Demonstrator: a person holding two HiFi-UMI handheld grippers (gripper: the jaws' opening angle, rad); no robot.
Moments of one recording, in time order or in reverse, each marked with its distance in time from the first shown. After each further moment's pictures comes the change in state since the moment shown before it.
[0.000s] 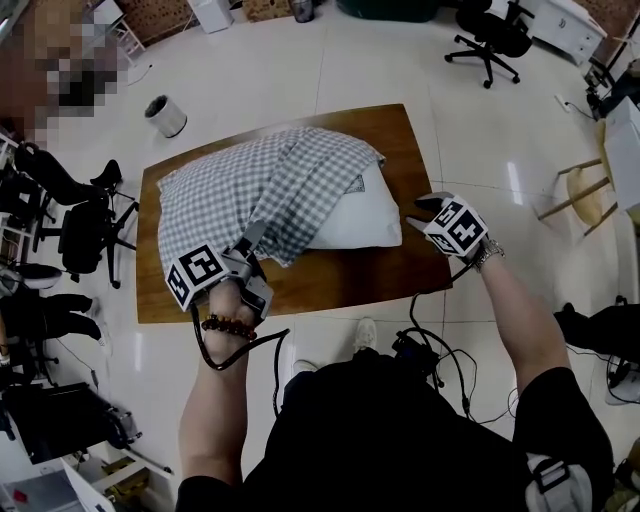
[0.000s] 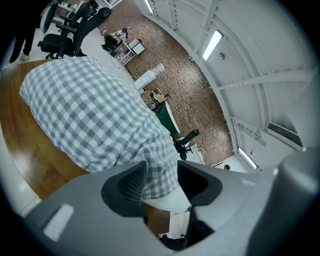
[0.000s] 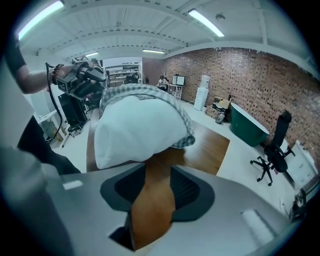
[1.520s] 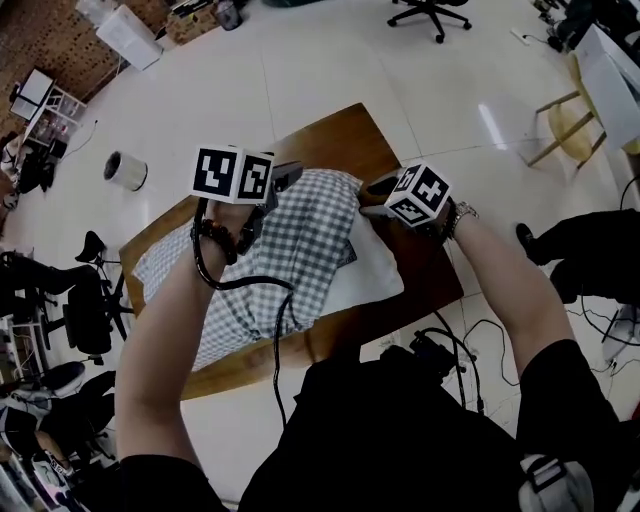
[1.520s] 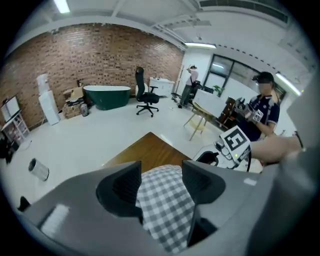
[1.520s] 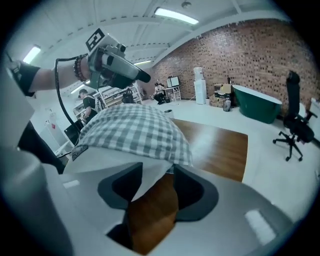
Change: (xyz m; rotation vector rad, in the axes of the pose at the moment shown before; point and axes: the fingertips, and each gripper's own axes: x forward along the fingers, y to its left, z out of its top) left arm 0.294 -0.167 0.042 1.075 0.731 0.038; right arm 0.051 -0.124 0.068 0.267 -0.047 0.229
